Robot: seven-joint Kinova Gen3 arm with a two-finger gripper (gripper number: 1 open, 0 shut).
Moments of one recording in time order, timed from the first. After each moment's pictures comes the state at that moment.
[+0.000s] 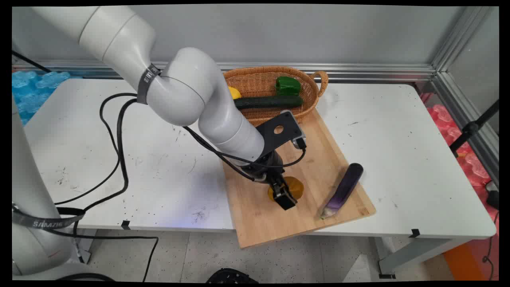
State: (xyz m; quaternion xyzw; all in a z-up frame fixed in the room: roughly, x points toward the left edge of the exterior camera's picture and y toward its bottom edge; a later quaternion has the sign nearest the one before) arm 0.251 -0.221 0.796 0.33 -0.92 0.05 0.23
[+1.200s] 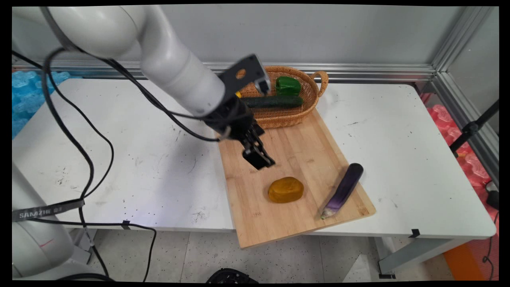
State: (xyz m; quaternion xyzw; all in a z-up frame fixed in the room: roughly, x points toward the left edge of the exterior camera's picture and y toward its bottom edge) arm 0.327 -0.220 0.891 0.31 -0.91 0.08 0.25
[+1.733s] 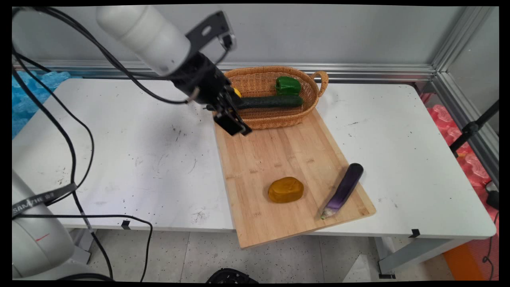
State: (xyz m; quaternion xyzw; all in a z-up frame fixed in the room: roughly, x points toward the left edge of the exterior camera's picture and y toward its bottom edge) arm 0.391 -0.235 0.938 0.30 -0.91 0.10 0.26
